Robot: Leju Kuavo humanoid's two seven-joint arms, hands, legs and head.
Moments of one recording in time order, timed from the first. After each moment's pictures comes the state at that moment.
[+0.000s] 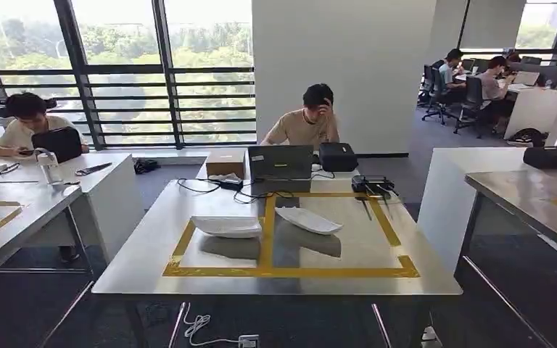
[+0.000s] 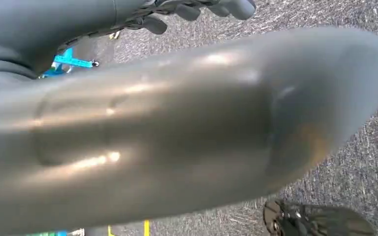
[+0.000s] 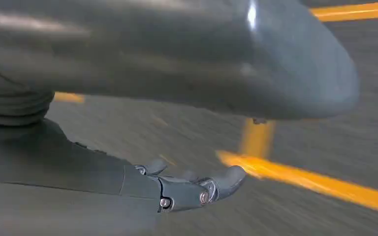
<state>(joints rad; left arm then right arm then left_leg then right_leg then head) -0.07 -0.11 0.78 -0.17 -1.14 -0.05 0.02 -0.10 0.00 -0.02 -0.26 0.24 -0.07 0.21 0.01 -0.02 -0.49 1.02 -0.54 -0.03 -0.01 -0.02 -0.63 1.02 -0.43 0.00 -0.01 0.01</state>
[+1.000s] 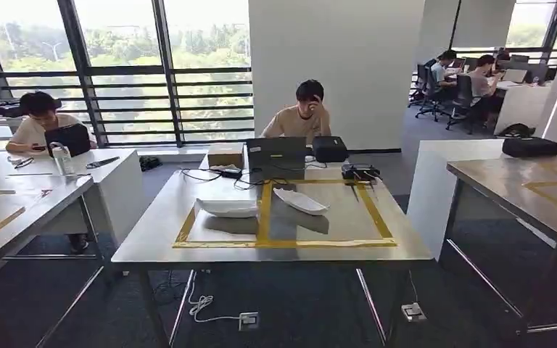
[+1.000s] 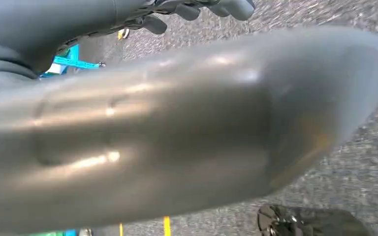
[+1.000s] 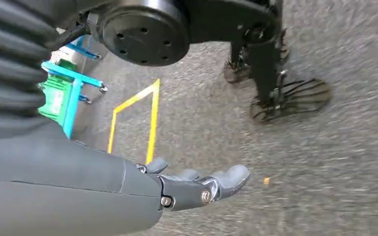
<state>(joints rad) -0.08 -0.12 0.78 -0.17 -1.17 -0.05 0.04 -0.05 0.04 -0.21 -0.18 0.18 -0.08 0.23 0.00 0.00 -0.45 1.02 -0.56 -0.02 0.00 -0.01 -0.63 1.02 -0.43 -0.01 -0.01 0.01</state>
